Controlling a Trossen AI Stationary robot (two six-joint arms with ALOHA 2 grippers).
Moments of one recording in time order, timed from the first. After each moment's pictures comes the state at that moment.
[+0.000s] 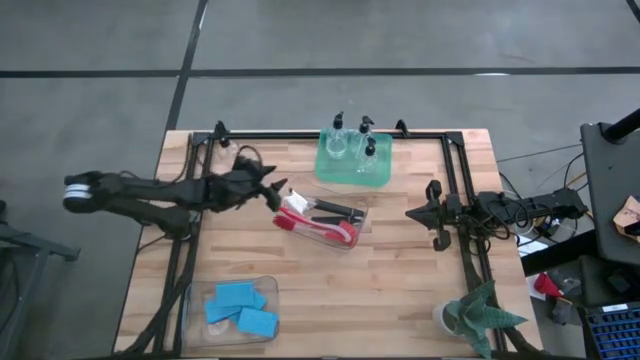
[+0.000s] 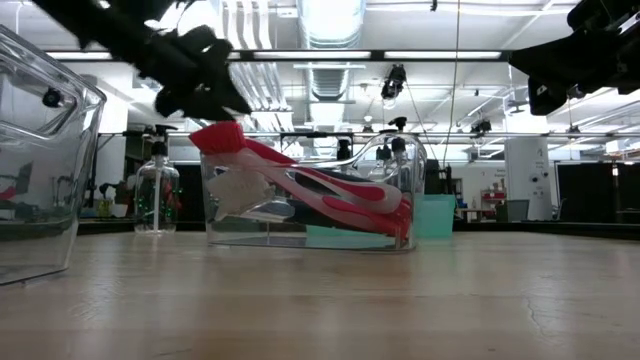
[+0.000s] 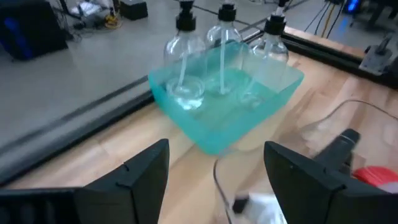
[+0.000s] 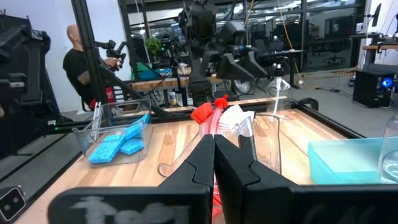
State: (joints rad) left arm 0.10 1.03 0.60 0.02 -0.55 -0.32; right arm 0.18 0.13 0.06 0.13 0.18 0.13
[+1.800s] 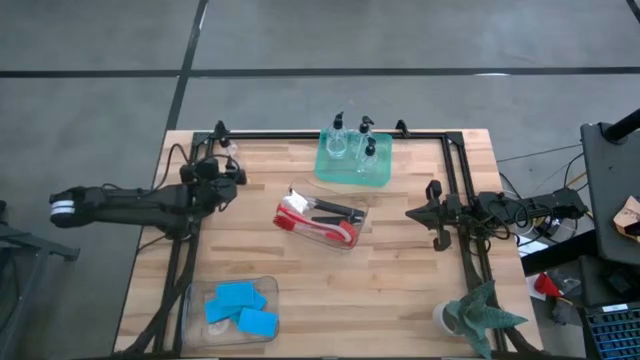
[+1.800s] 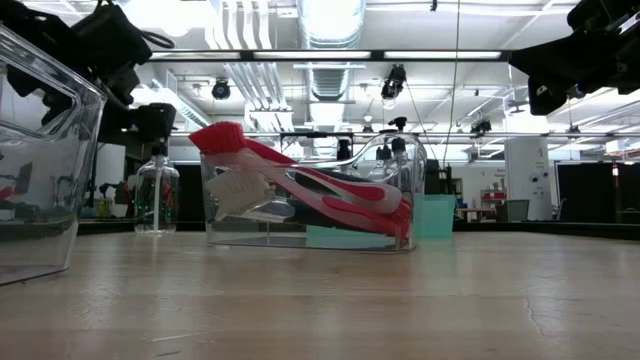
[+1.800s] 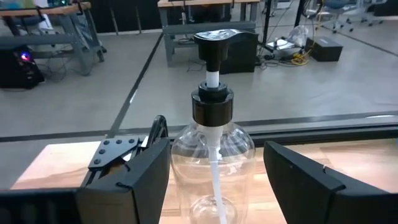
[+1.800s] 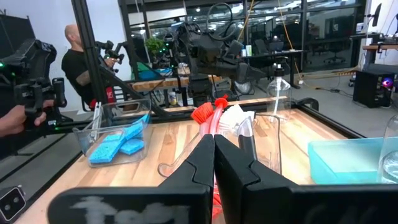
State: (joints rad) left arm 0.20 0.74 0.33 -0.31 -1.23 -0.73; right arm 0.18 0.13 0.06 0.13 0.18 0.13
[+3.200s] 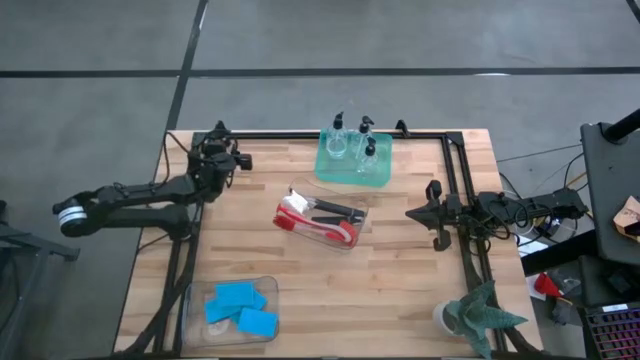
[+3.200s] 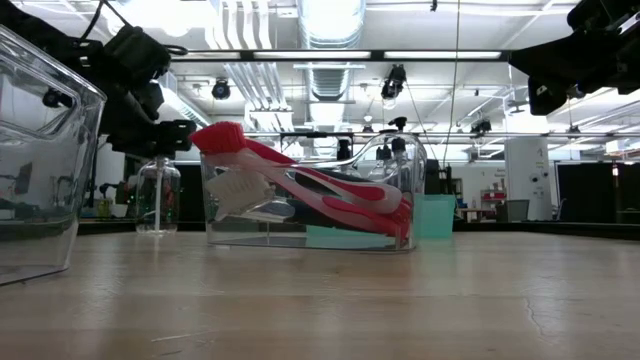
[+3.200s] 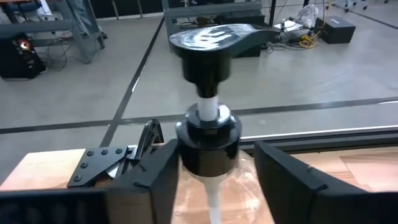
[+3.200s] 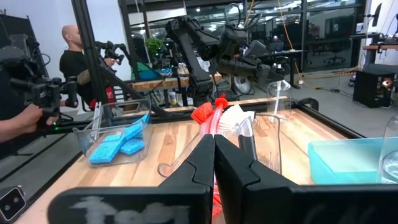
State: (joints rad) left arm 0.53 0.91 0.33 0.11 -0.95 -0.39; right arm 0.18 0.13 0.06 0.13 0.18 0.13
